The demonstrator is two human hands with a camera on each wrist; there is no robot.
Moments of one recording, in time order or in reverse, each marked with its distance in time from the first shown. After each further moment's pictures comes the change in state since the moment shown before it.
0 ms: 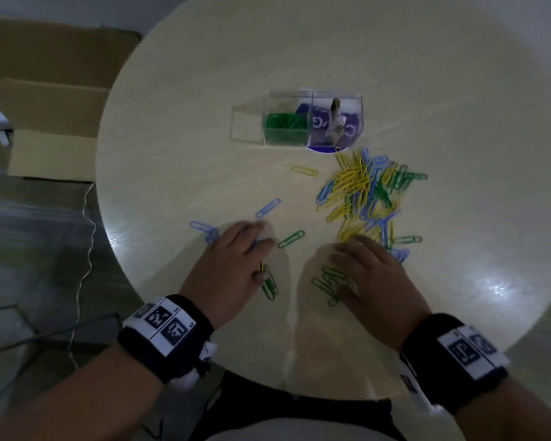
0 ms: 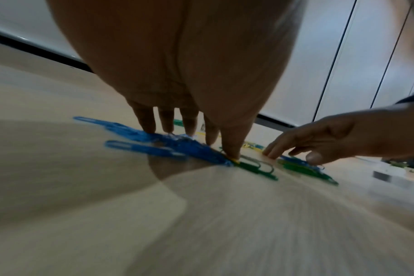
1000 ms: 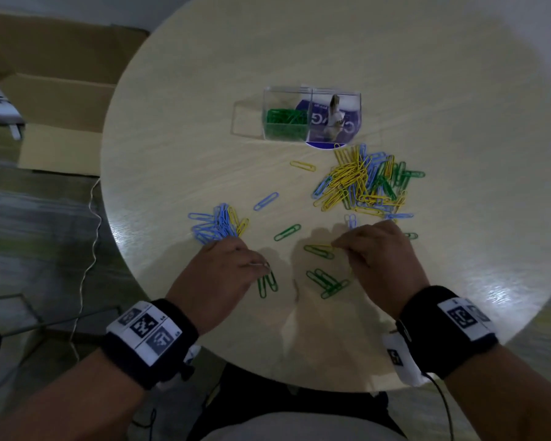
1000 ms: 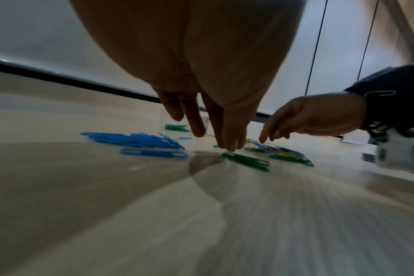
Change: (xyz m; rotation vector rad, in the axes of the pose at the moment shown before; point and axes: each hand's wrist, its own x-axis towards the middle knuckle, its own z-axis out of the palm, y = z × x) left_hand -0.025 0.006 -0.003 0.023 0.183 0.222; right_hand 0.018 0.017 -0.011 0.139 0.298 -0.008
